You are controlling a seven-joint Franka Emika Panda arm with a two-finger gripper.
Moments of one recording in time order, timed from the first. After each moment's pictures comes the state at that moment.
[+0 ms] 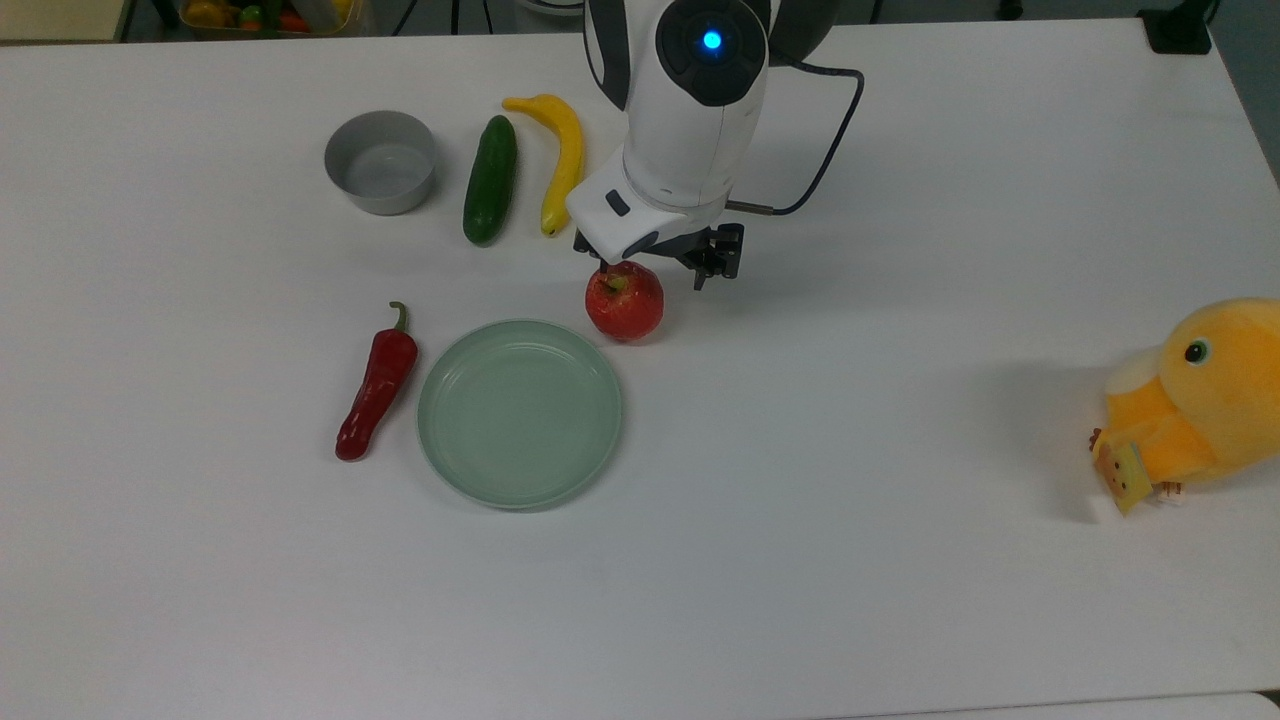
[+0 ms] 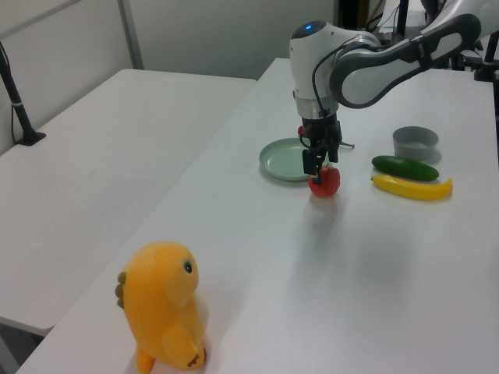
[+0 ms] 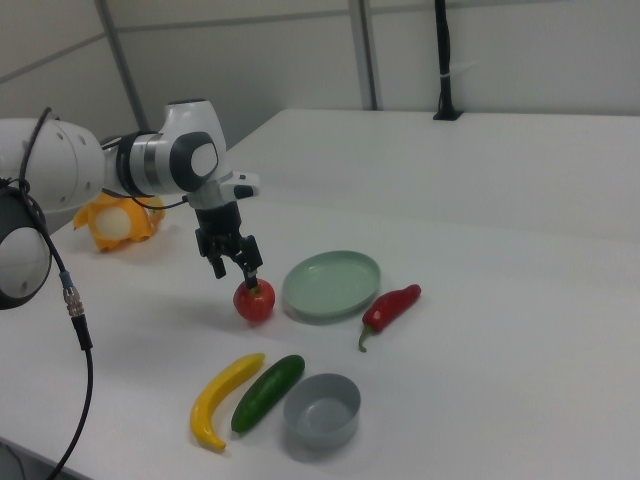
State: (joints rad) arm 0.19 0.43 0.10 -1.60 -0.12 1.92 0.40
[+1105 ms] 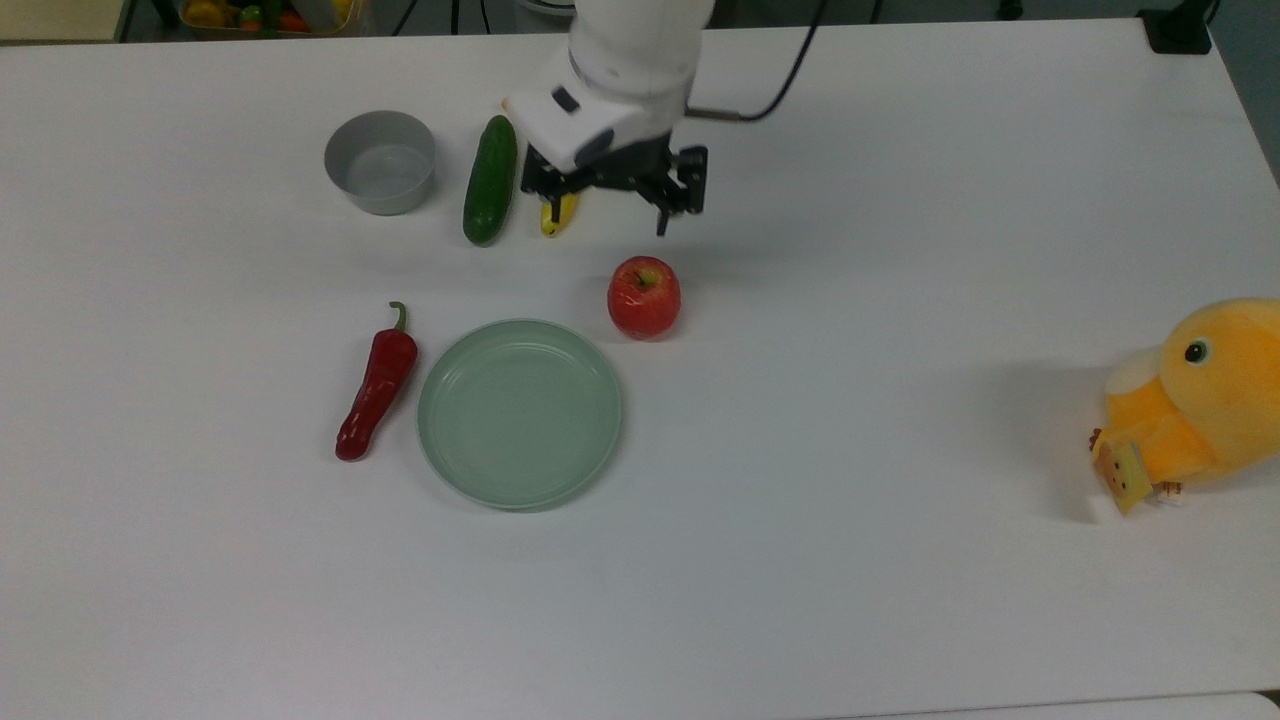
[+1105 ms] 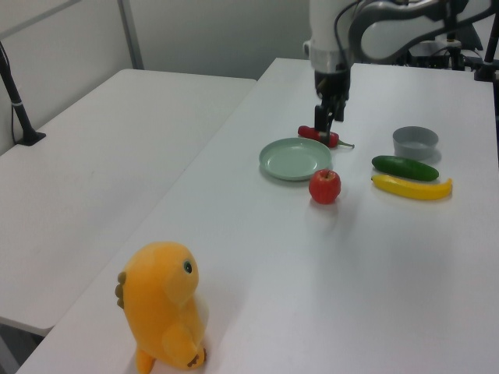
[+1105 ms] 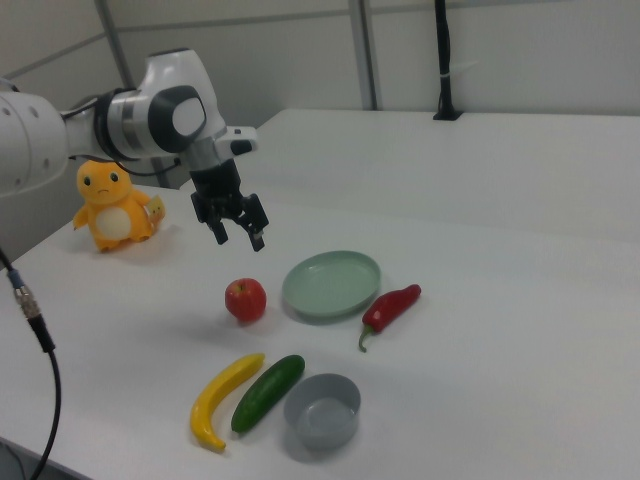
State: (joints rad) arm 0.17 0.25 0.05 -1.64 -0.12 1.88 0.27
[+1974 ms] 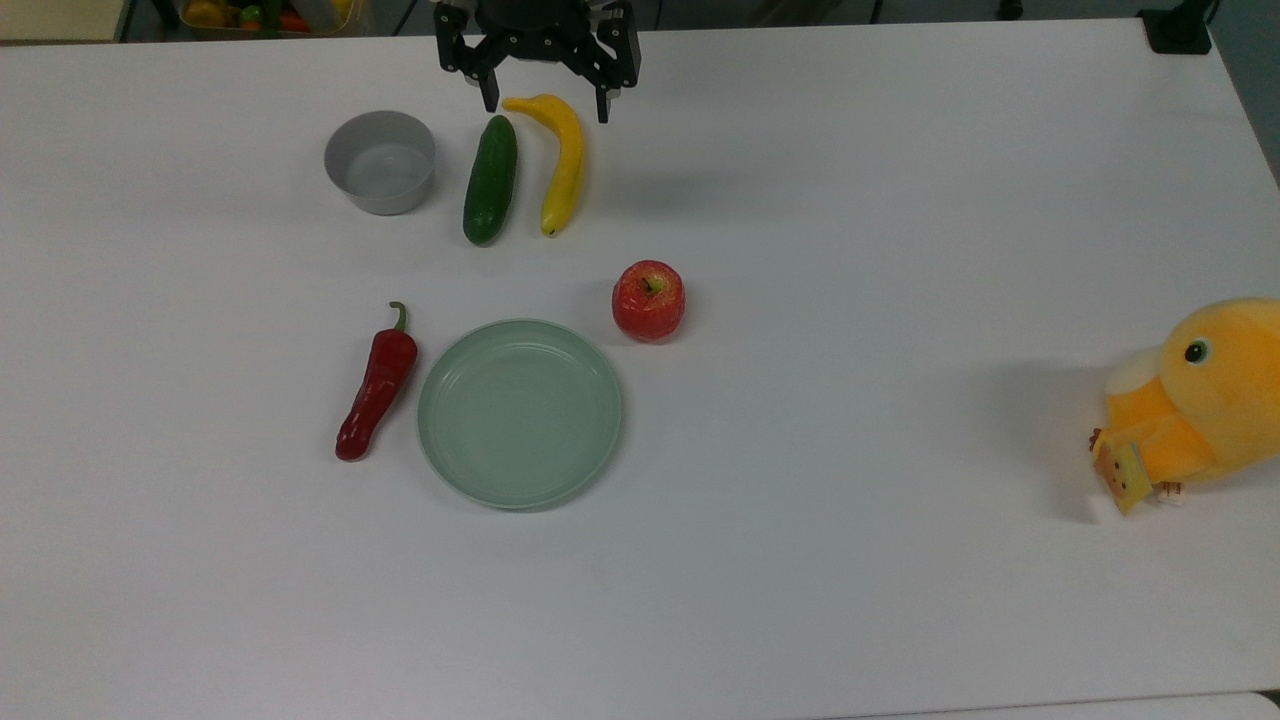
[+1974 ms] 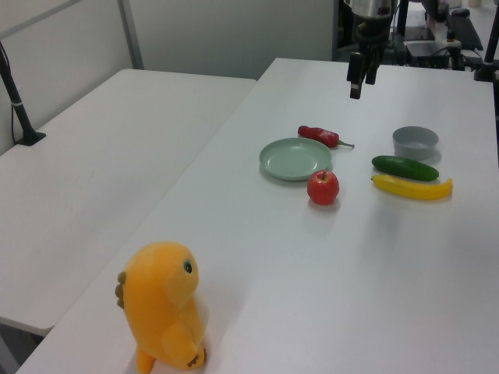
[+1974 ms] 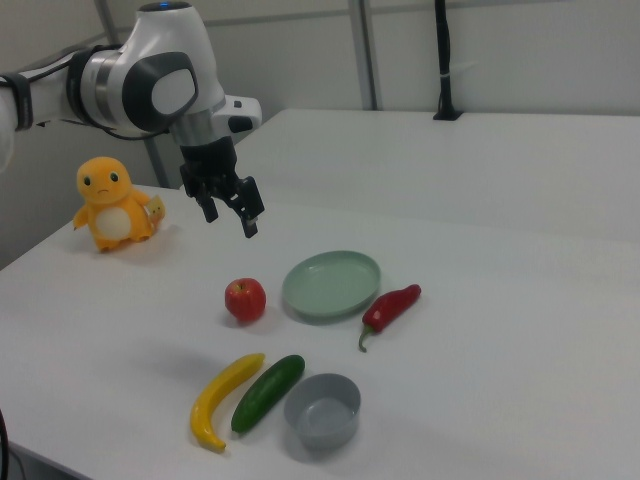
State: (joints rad) arm 0.10 0.01 0.00 -1.77 0.03 1.84 0.16
